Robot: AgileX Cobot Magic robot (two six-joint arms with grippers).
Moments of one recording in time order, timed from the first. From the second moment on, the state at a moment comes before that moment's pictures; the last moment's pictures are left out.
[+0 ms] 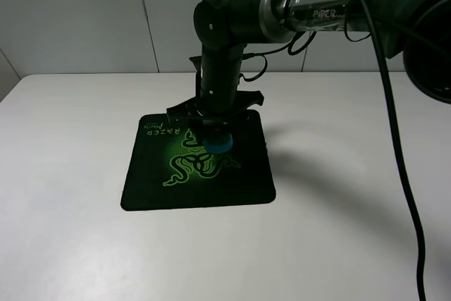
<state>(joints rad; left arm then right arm) -0.03 -0.01 -0.49 -0.07 1.06 0.08 0.73 2.27 -1.81 0.02 1.01 0.41</state>
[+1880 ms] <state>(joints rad) -0.03 -0.01 -0.49 -0.07 1.06 0.08 0.74 2.36 -1.85 0.09 0.98 0.32</state>
